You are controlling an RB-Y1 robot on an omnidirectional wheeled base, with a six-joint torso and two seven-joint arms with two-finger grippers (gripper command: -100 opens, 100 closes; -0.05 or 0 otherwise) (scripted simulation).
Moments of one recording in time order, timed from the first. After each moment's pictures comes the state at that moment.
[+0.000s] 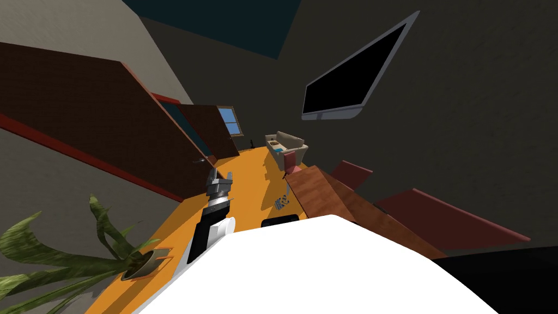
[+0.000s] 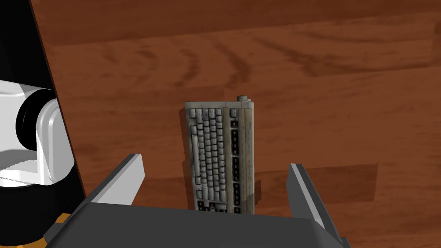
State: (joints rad) left arm 0.52 0.04 0.06 -2.21 0.12 -0.38 0.14; right arm 0.12 -0.32 -0.35 -0.61 -0.80 0.54 -0.39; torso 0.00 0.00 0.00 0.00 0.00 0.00
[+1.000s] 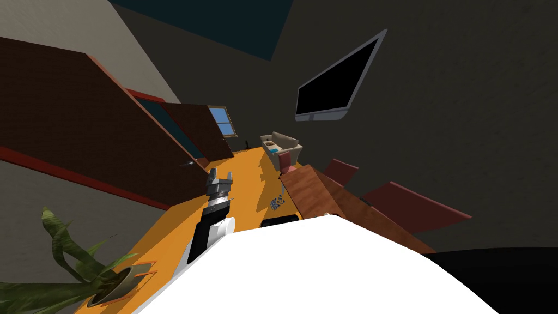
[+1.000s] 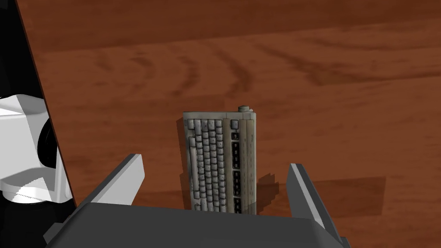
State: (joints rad) left arm 0.52 0.04 0.06 -2.21 0.12 -0.38 0.14; right arm 0.03 -0.19 -0.39 -0.60 -0.53 0.51 -0.51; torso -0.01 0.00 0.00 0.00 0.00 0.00
